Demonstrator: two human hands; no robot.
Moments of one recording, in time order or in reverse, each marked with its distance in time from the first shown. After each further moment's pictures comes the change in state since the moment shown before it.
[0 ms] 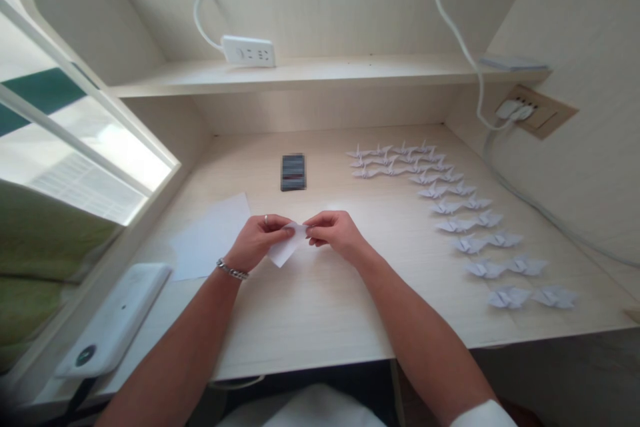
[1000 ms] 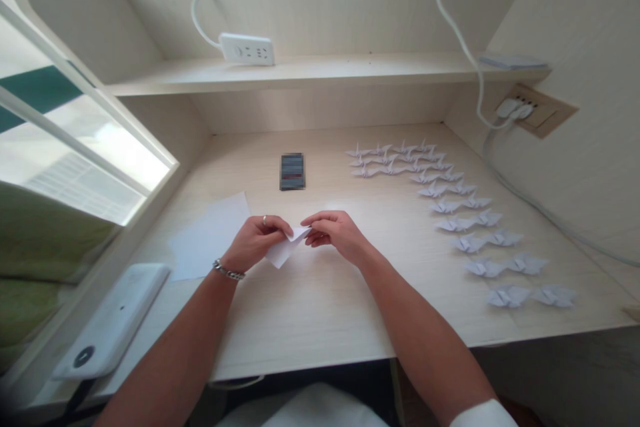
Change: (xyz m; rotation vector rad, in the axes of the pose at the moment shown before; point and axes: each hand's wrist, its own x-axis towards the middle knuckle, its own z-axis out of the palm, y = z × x) left_hand -0.003 0.004 -0.002 0.099 -0.062 0.104; right_hand -0.004 -0.007 -0.001 0.111 -0.088 0.057
